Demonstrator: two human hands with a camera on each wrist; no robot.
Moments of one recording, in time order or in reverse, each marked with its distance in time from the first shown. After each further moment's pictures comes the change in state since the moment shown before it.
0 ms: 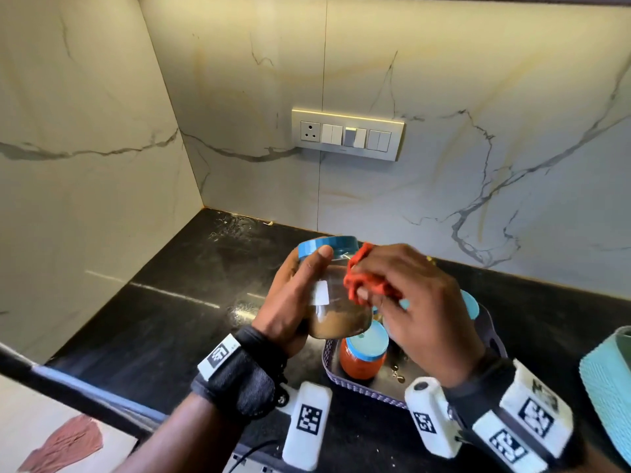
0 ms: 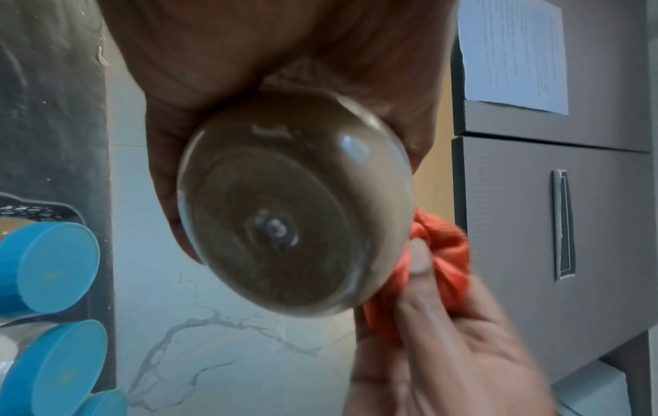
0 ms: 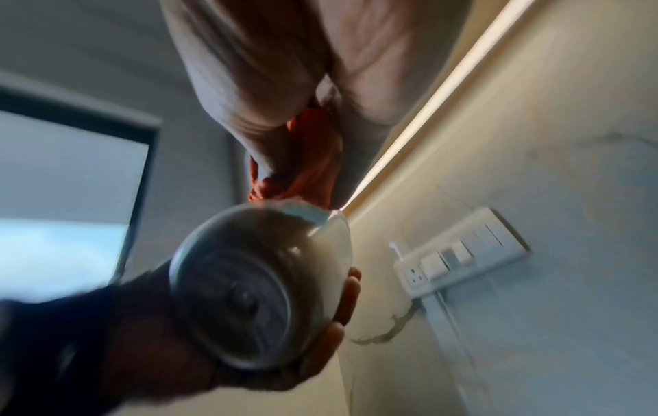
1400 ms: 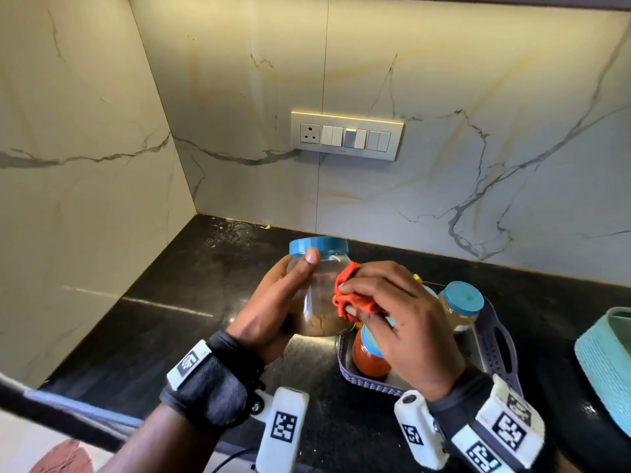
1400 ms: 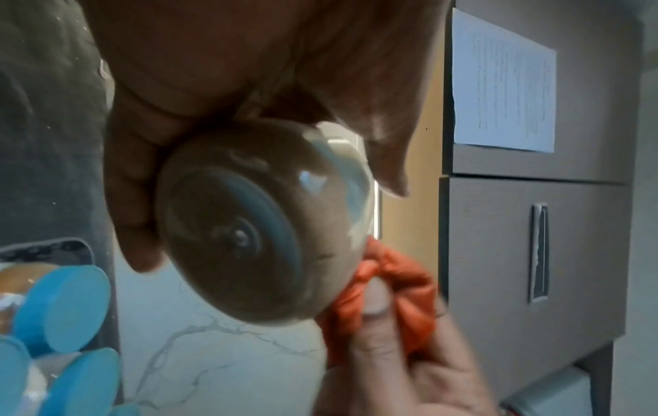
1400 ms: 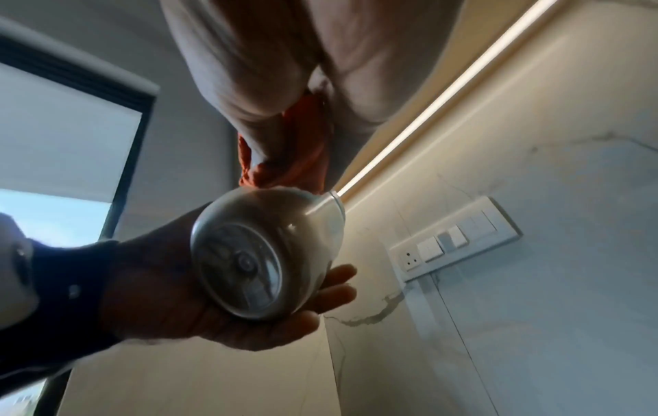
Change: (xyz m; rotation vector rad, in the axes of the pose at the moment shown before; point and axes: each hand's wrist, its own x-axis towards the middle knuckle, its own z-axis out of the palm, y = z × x) left_hand -0.012 0.031 -0.053 0.109 -0.205 -0.072; right_hand -0.008 -0.031 0.051 -0.025 0.046 0.055
